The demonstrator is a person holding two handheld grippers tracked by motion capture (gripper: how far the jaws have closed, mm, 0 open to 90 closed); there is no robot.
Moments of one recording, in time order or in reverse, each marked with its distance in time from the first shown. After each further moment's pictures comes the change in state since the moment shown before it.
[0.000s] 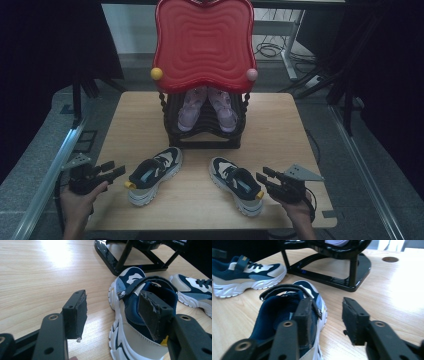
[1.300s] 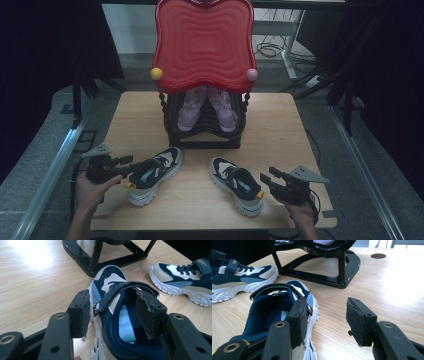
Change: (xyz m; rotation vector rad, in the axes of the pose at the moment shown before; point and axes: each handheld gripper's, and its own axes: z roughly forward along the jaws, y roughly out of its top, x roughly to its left) left arm -0.014 0.027 0.037 0.101 -0.152 0.139; right arm -0.005 -0.004 -0.008 -0.006 -0.049 0.051
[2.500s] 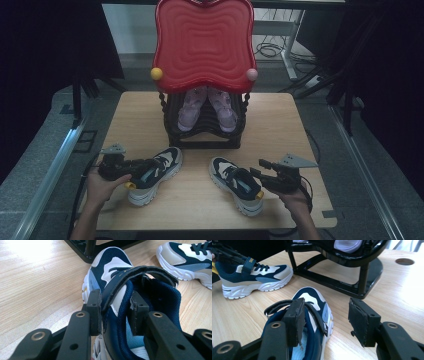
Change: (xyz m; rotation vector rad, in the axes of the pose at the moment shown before) left arm 0.001 0.001 0.030 0.120 0.003 0.037; right arm 0.006 0.033 0.025 0.063 0.116 -0.064
